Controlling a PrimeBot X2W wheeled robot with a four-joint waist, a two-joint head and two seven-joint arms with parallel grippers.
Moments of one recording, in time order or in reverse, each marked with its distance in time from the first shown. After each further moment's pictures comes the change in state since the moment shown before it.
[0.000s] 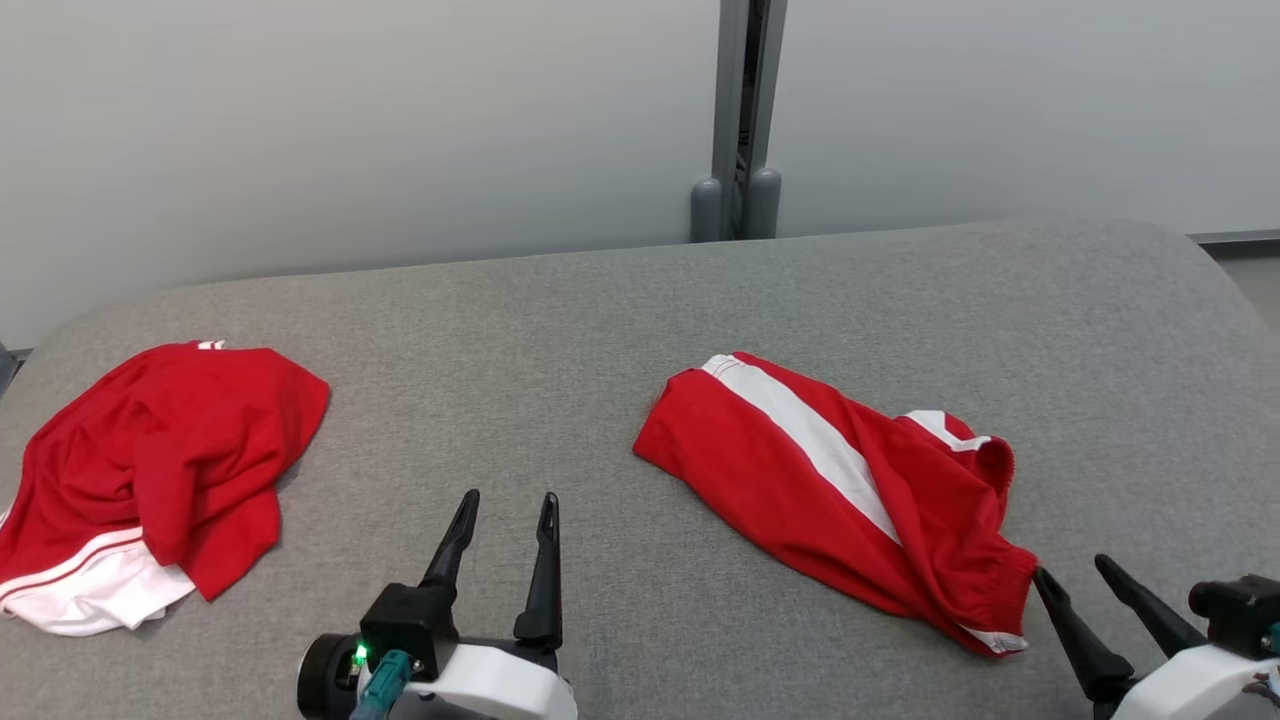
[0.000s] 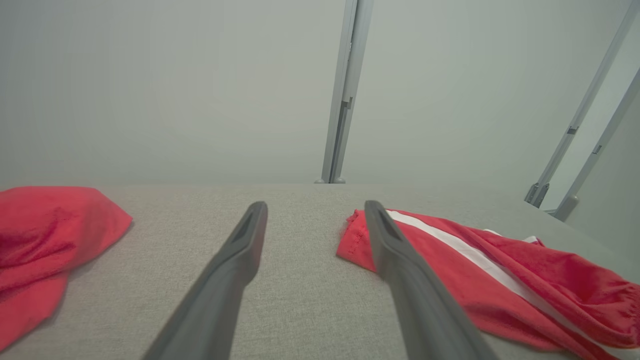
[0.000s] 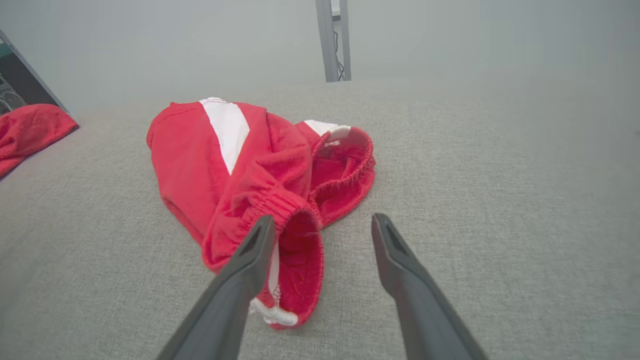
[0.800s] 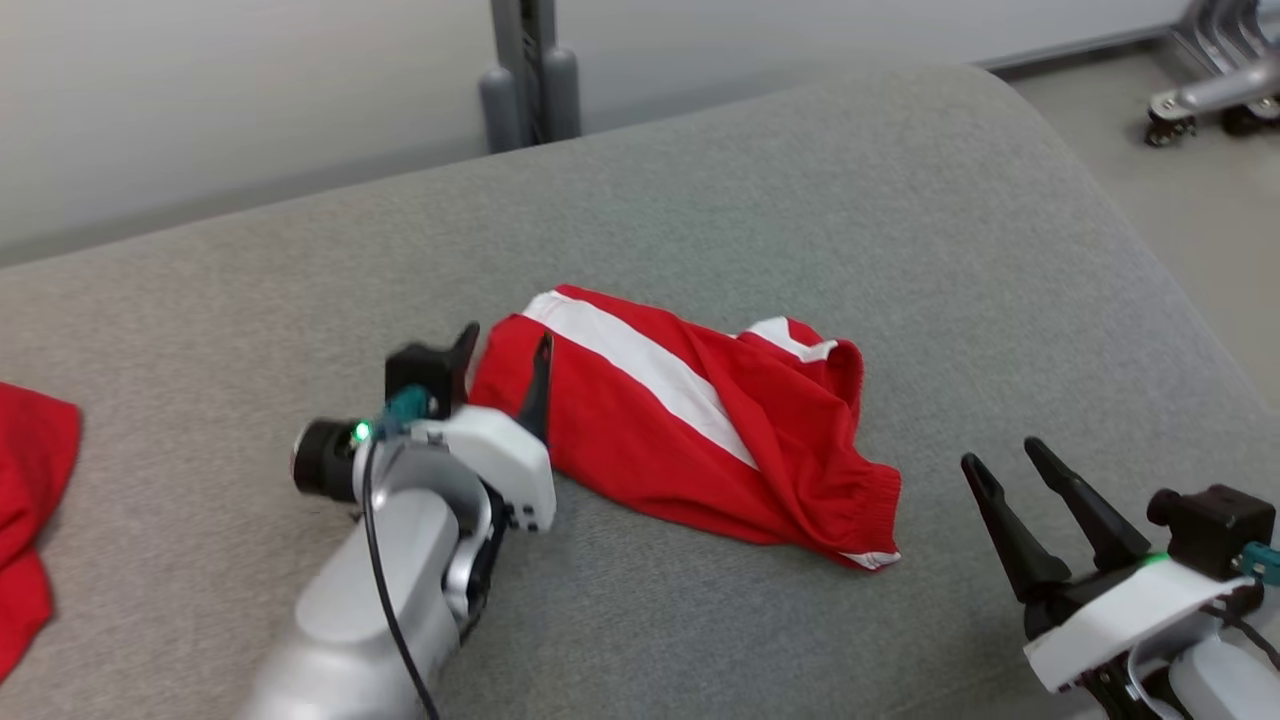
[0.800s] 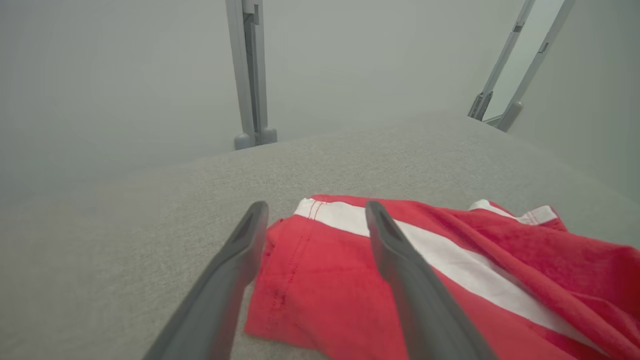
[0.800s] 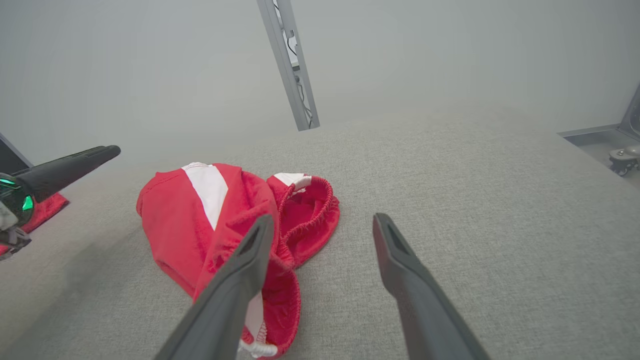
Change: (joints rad) left arm -0.524 -0.001 -0.131 0.546 -0.150 -0.081 0.052; right arm -0.077 0.066 -0.047 -0.195 -0.001 0.000 0.000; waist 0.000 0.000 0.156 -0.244
